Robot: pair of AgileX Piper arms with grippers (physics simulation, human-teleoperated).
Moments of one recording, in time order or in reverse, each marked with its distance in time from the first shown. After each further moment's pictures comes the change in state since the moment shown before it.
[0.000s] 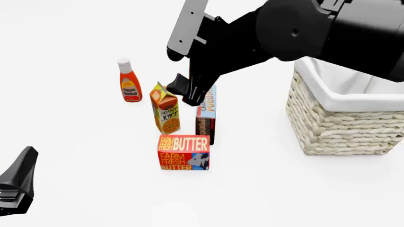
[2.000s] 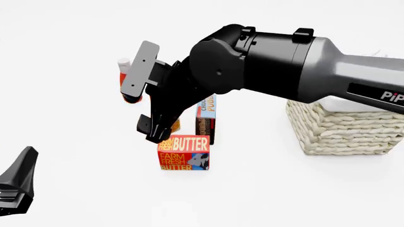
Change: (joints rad) left arm 0.000 0.000 0.000 0.000 0.000; right arm 0.126 0.190 -0.075 0.070 0.114
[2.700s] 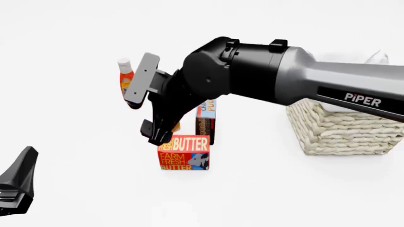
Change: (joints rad) left arm 0.000 0.000 0.000 0.000 0.000; right arm -0.025 0.070 -0.012 -0.006 -0.001
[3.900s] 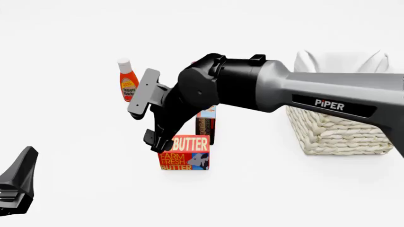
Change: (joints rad) left arm 0.000 0.000 0.000 0.000 0.000; right arm -0.014 0.071 0.009 -0.018 0.009
